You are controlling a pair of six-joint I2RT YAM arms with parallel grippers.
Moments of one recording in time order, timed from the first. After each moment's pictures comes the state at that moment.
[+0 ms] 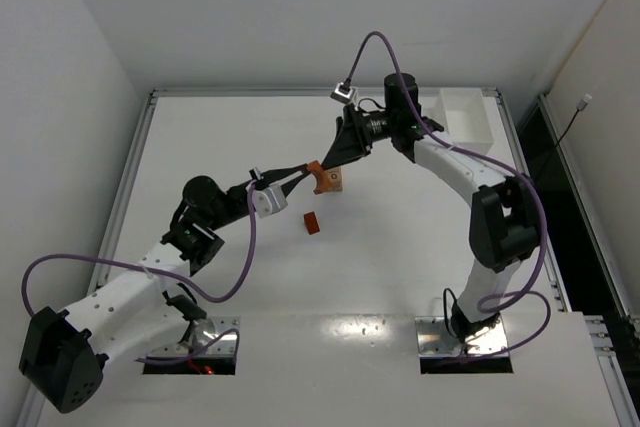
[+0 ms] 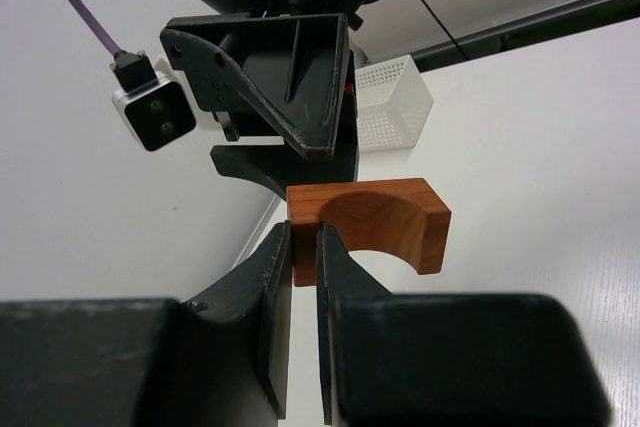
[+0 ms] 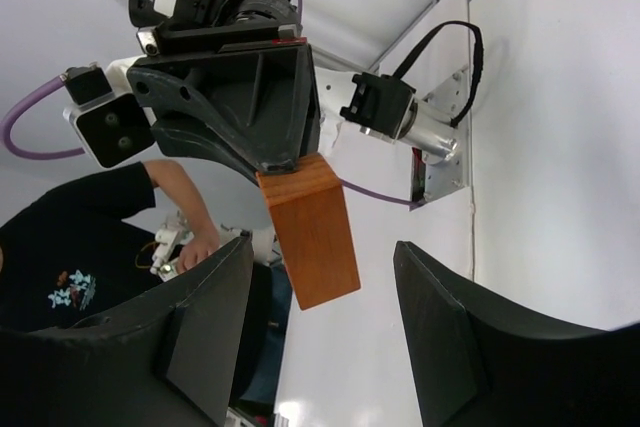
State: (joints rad) left arm -0.58 0.92 0.60 0.53 0.53 0.50; right arm 0.38 1.80 1.37 0.13 -1.50 0.76
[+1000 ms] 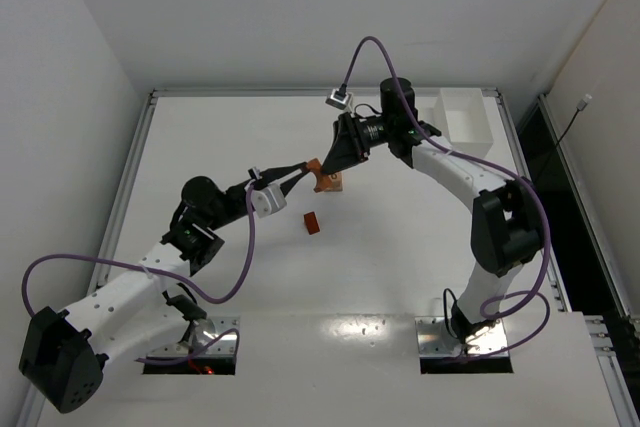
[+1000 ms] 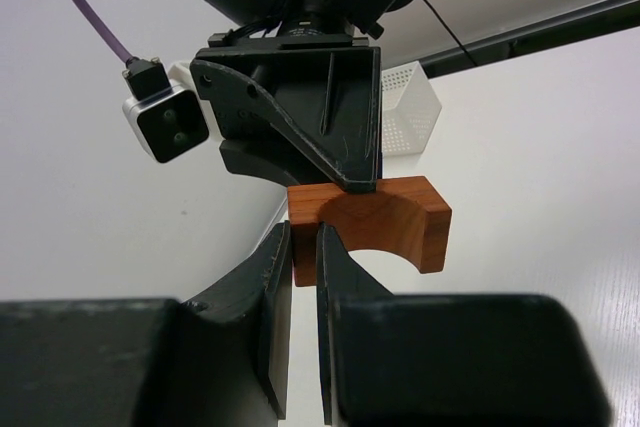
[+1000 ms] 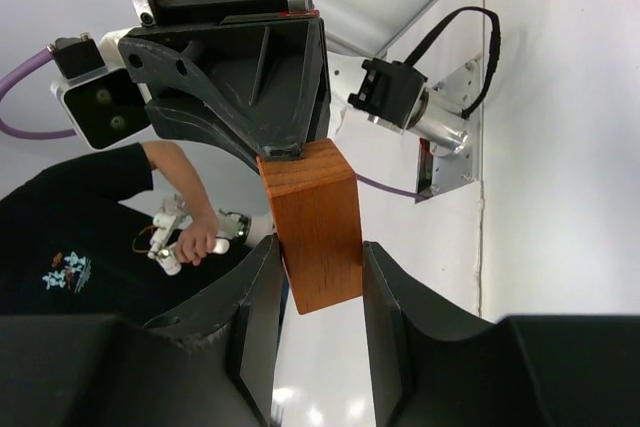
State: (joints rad) left arm -0.58 0.92 0.60 0.56 0.53 0.50; right arm 0.41 1.77 1.33 0.15 -1.51 0.74
